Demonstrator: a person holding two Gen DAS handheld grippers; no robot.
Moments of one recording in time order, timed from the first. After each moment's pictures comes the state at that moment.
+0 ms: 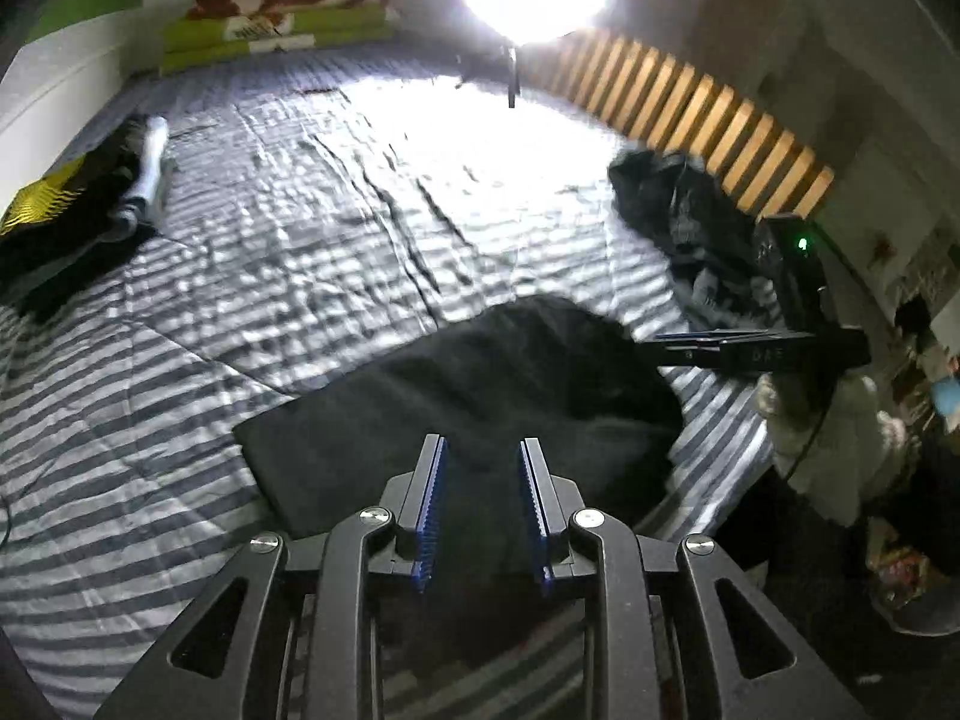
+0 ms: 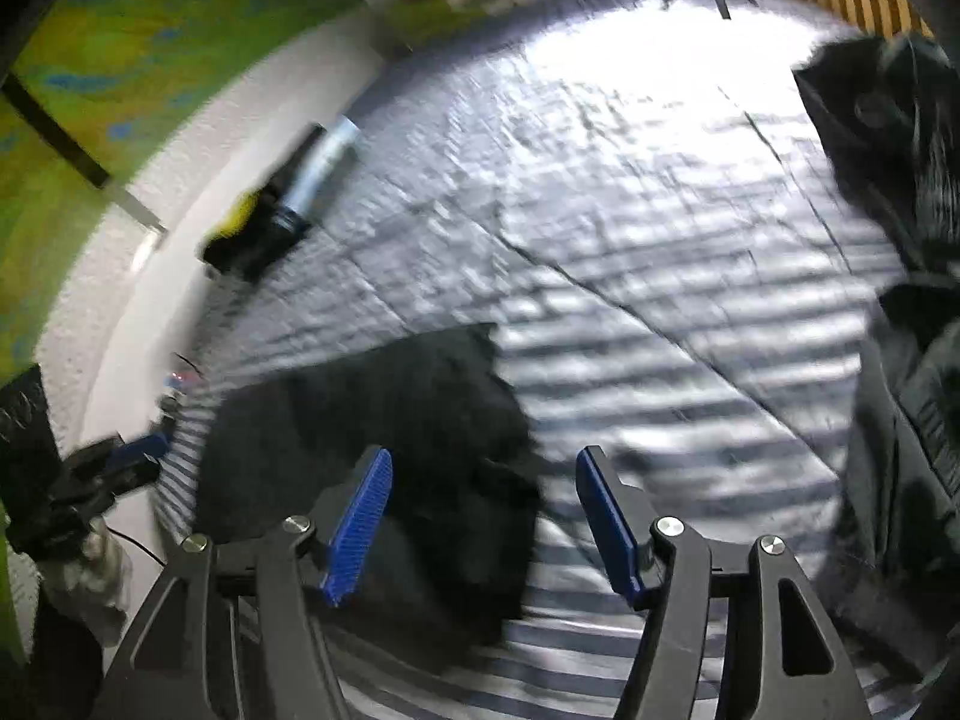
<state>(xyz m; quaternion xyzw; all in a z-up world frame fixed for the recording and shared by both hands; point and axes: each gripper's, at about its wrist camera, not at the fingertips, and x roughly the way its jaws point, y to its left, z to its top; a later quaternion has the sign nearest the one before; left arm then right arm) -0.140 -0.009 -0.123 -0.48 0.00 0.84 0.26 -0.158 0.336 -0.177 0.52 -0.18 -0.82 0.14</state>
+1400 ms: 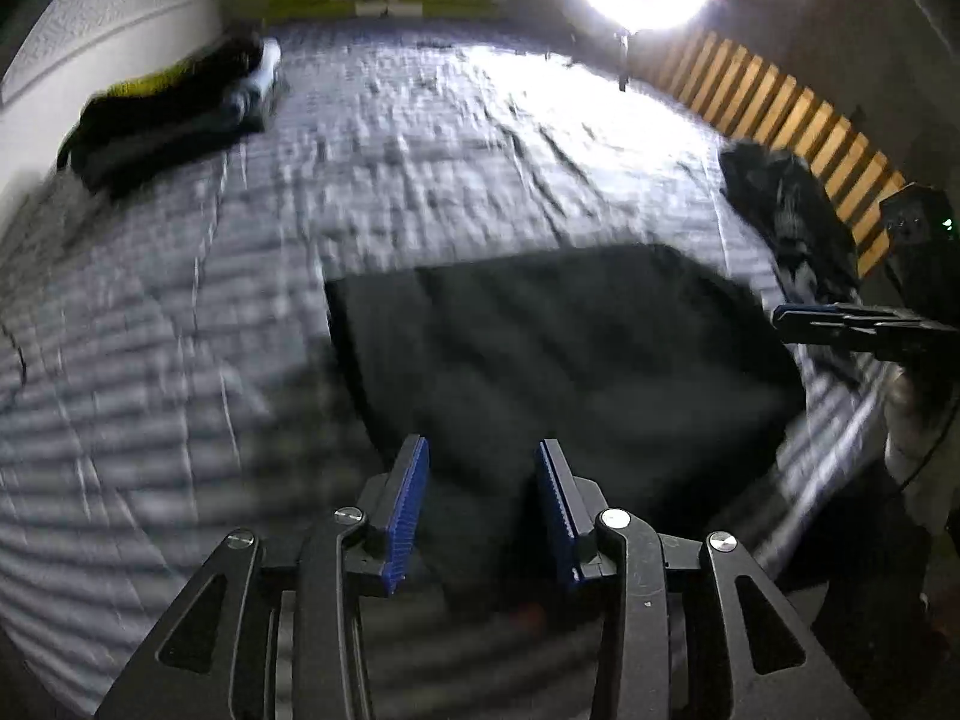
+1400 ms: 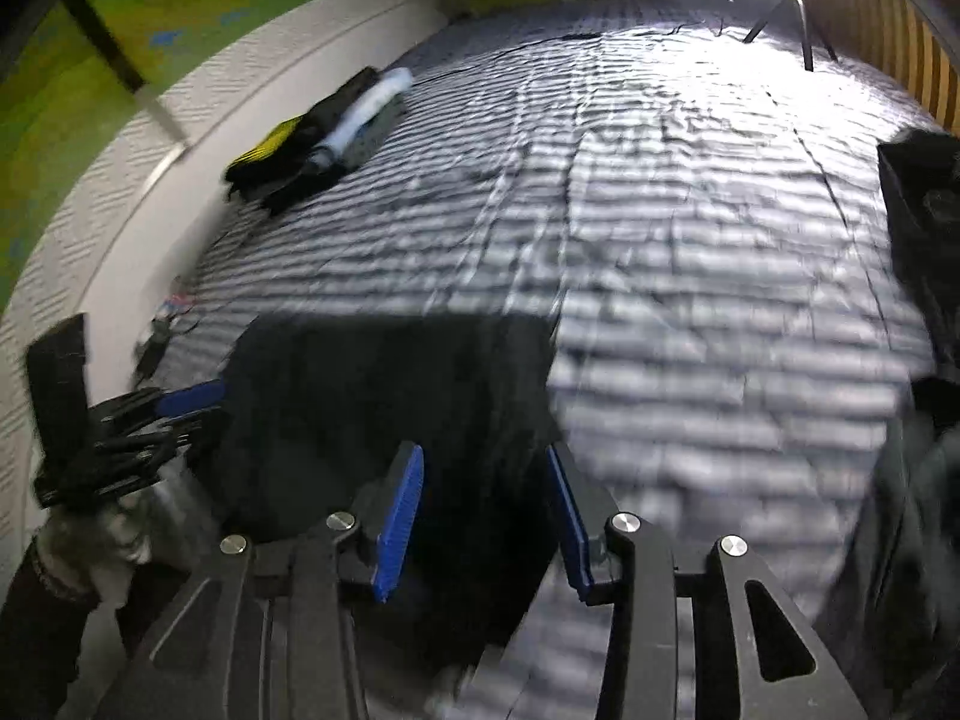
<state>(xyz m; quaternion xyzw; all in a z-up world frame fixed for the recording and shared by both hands) -0.111 -0.050 -0.187 -0.49 -0.03 0.86 0.14 -0.127 0.311 -0.175 0.52 -0.10 -0.83 0.20</state>
